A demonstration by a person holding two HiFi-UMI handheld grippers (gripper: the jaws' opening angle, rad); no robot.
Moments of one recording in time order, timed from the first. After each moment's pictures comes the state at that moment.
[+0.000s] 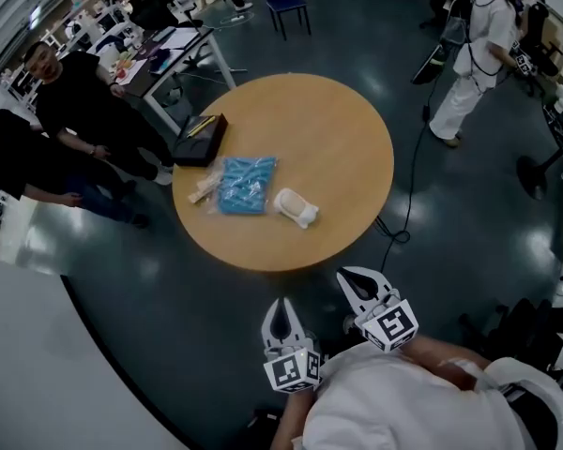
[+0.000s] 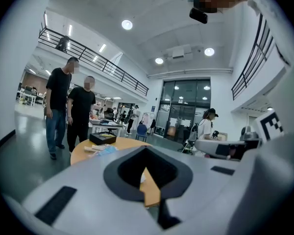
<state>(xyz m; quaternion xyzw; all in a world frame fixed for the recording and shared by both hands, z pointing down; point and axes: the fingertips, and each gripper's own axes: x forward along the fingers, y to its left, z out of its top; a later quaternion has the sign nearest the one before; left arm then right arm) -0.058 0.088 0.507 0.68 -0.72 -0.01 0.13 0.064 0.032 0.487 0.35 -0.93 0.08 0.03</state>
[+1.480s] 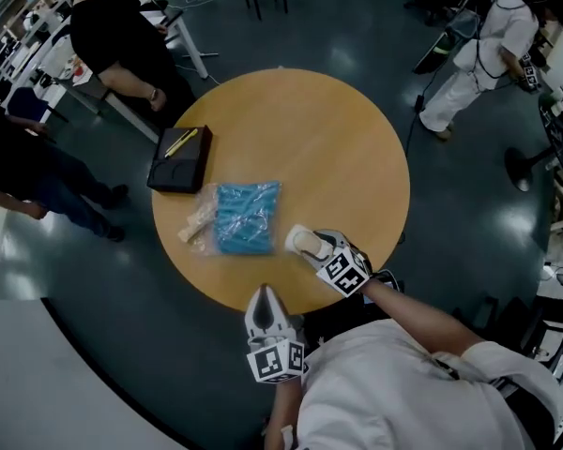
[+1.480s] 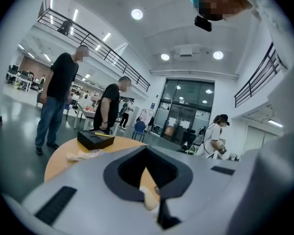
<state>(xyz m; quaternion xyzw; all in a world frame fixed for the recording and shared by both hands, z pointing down) -0.182 -0.133 0.545 0.70 -0.69 -0.03 0.18 -0.083 -0.228 0.693 0.28 -0.89 0.11 0.34</state>
